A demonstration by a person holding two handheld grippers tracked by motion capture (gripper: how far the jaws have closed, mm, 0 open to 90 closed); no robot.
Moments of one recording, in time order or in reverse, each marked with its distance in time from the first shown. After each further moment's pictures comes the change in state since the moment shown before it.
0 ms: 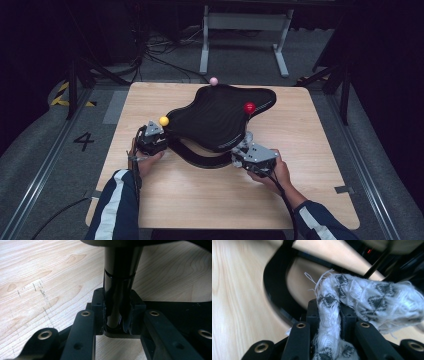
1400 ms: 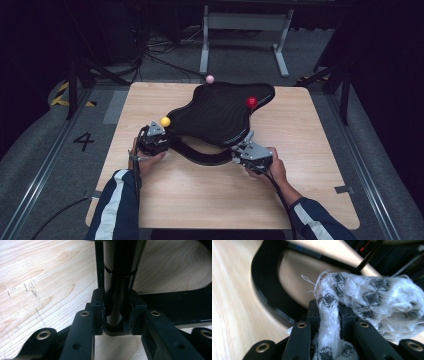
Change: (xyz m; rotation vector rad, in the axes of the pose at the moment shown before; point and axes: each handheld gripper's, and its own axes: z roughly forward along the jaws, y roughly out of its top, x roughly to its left) left arm -0.003 0.002 0.003 0.037 -0.028 0.023; right arm -0.003 -0.010 0.019 0.011 -0.069 -0.022
